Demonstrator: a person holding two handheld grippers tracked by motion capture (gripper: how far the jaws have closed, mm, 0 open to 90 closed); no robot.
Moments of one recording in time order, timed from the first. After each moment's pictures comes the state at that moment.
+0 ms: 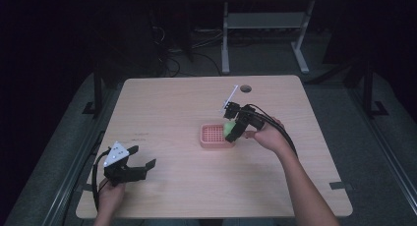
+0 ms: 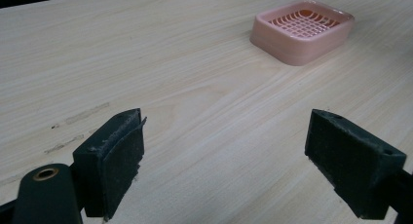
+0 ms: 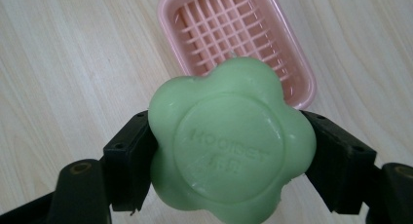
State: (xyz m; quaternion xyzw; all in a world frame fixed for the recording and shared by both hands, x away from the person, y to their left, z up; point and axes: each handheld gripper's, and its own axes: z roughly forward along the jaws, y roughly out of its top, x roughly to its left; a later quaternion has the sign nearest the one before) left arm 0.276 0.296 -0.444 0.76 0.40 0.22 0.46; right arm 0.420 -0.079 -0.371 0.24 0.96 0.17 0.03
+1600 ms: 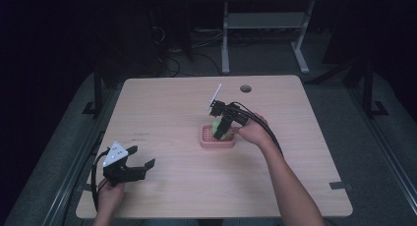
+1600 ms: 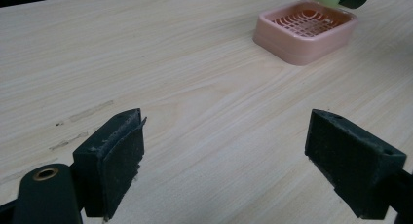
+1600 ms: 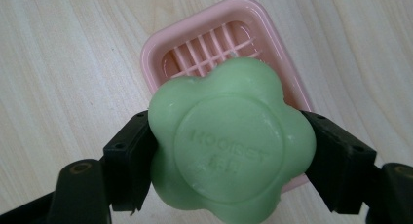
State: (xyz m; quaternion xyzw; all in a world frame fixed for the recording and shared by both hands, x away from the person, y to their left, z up) left arm 0.275 0.297 -0.444 0.76 0.40 0.22 0.46; right arm 0.448 -0.040 -0.393 0.23 0.96 0.15 0.01
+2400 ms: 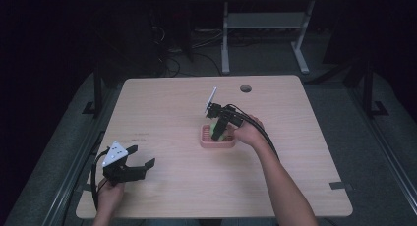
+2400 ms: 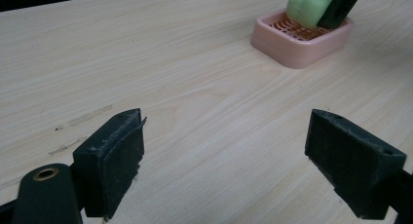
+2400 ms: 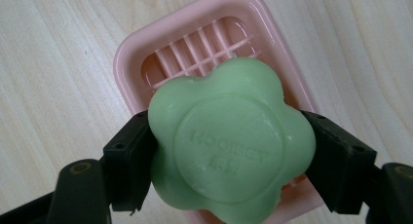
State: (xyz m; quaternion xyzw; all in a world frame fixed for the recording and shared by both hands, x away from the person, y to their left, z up) left arm 0.276 0.297 -0.442 0.76 0.40 0.22 0.46; right arm 0.457 -0.028 -0.411 0.25 0.96 0.12 0.01
